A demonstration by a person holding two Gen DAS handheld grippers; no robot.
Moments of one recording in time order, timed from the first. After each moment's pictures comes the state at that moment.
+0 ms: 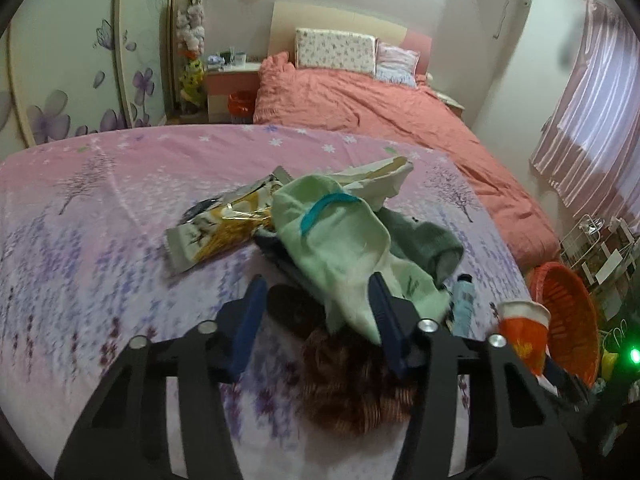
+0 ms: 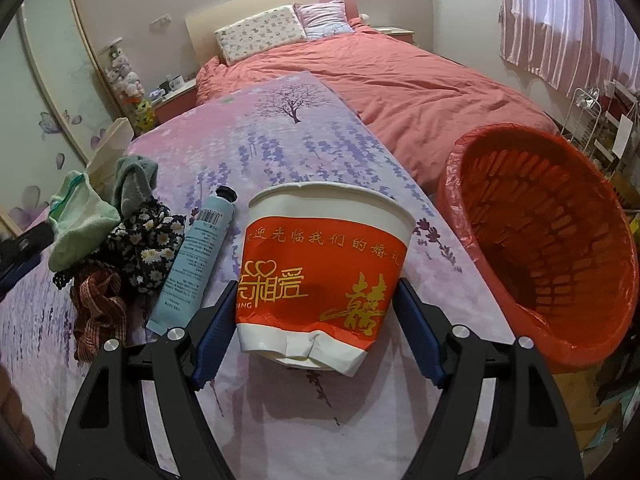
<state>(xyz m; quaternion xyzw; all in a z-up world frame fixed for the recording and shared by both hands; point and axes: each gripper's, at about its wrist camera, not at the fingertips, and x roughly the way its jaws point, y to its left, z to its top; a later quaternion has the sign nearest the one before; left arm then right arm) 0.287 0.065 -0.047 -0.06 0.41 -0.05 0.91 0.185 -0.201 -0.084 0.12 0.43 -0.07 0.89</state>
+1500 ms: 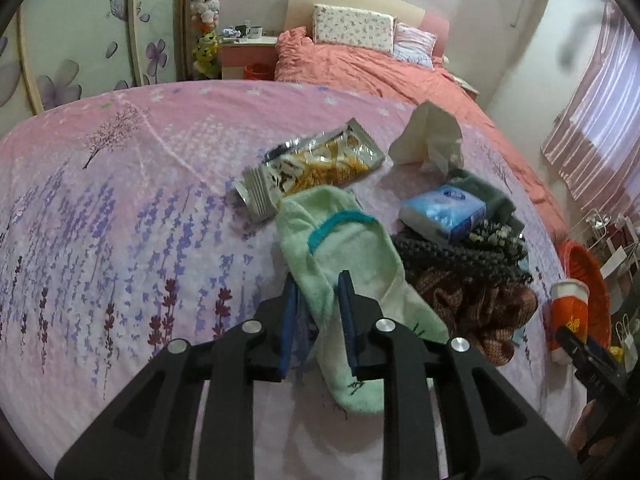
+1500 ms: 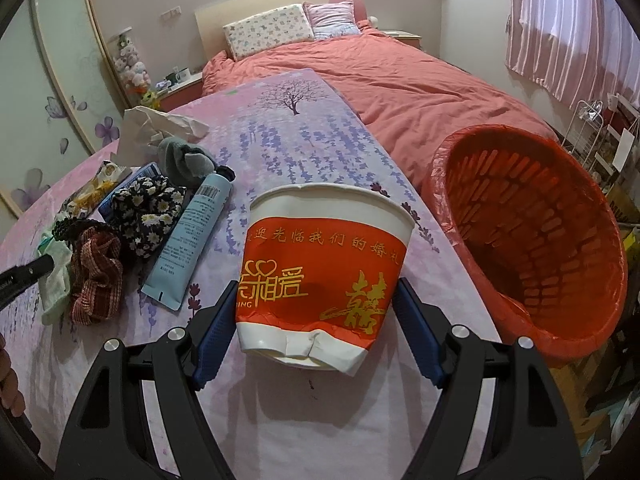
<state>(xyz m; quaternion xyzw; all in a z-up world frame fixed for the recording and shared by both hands) 0.273 0.134 -0.075 -0.08 0.44 -0.04 0.89 0.174 -0.204 -0.091 0.10 0.44 -0.06 0.89</state>
